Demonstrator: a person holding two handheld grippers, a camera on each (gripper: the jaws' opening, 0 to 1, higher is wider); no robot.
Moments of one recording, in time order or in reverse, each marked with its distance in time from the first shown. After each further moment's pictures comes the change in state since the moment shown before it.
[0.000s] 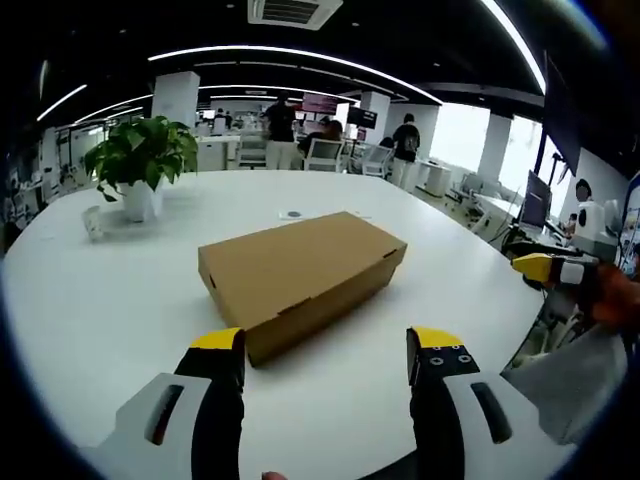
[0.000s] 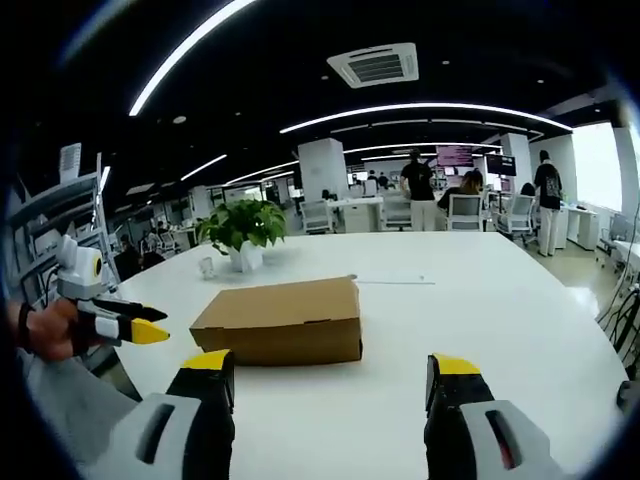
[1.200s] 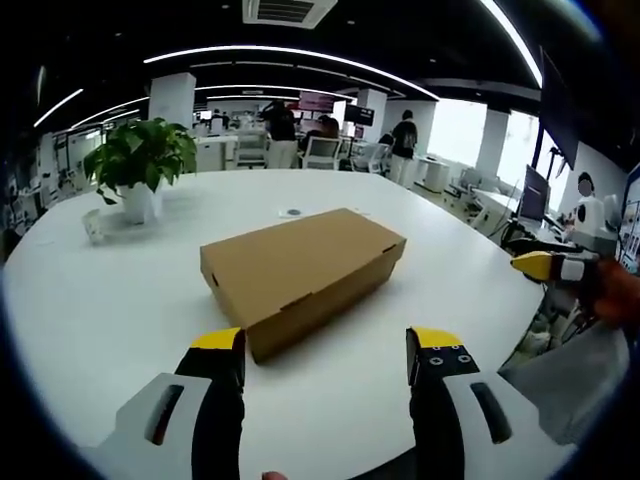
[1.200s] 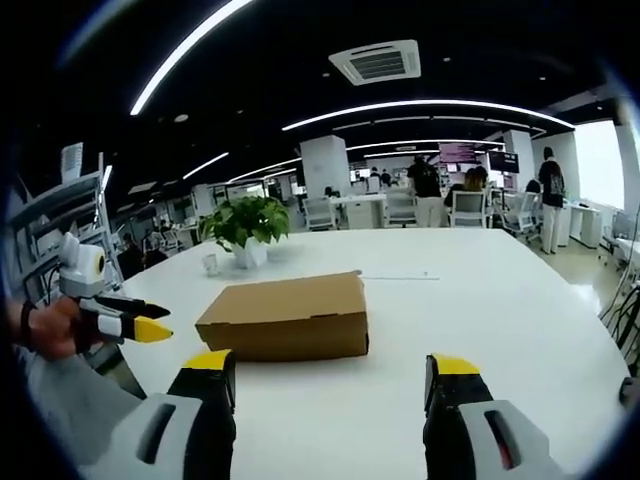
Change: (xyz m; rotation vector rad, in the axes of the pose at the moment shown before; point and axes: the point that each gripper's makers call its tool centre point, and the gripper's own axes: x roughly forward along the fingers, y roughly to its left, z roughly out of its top) left arm -0.009 -0.003 0.000 0.020 0.010 -0.003; right arm -0.001 0.008 -0.005 0.003 0.013 0.014
